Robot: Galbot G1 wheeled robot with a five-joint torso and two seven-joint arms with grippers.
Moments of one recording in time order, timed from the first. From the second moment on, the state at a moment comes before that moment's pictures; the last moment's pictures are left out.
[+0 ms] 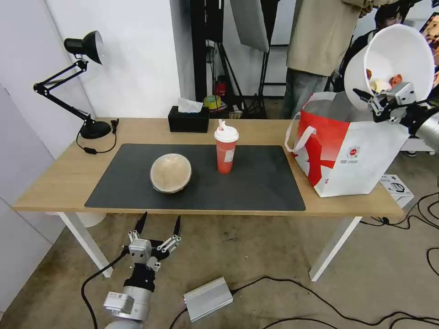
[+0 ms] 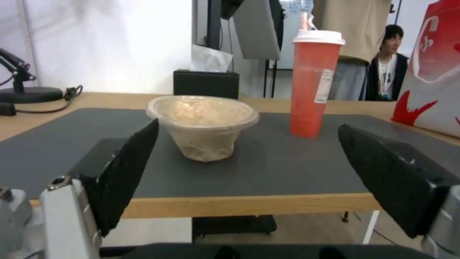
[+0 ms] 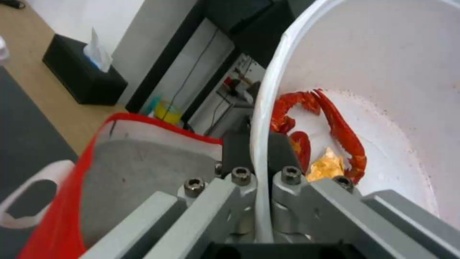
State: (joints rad) left arm 1.72 -1.53 -0.53 -2.13 -0.09 -0.24 0.14; right arm -0.56 0.47 0.30 1.51 0.53 0.06 -0.47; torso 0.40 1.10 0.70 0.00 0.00
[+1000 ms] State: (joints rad) left arm 1.70 -1.55 -0.53 -2.08 -0.07 -0.24 0.14; right arm -0.40 0.61 0.19 1.30 0.43 0.12 -0.50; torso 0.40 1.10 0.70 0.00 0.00
